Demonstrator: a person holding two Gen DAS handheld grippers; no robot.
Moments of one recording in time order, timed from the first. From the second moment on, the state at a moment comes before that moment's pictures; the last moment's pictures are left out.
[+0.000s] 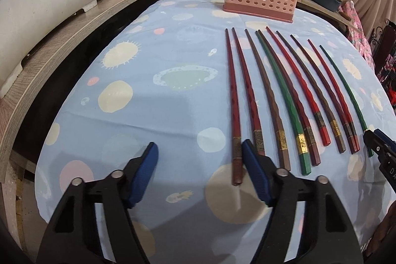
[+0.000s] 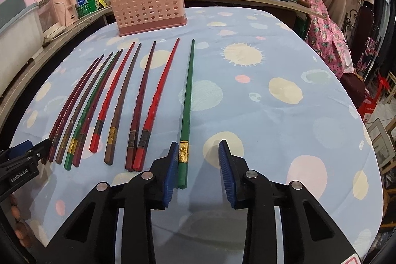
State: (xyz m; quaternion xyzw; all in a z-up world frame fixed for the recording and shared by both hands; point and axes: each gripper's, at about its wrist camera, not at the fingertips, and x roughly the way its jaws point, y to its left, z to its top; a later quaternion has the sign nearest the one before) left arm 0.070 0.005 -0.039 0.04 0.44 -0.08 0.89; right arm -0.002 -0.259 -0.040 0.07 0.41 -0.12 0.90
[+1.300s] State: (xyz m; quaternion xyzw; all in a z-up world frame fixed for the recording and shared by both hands) left arm 0.114 0.026 0.129 -0.01 0.34 -0.12 0.93; right arm 0.017 -0.308 0.129 0.11 0.28 -0.08 0.95
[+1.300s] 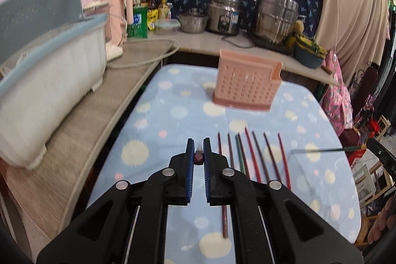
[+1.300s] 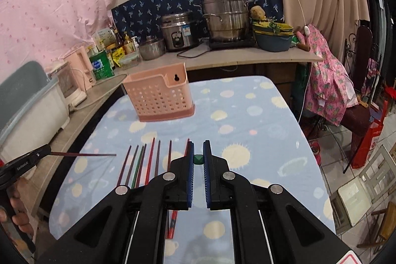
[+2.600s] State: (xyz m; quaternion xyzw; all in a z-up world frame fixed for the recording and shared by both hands) left arm 0.355 -0.073 0.250 -0.06 0.22 -0.12 0.97; right arm 0.288 -0.338 0.227 0.13 0.19 -0.03 0.97
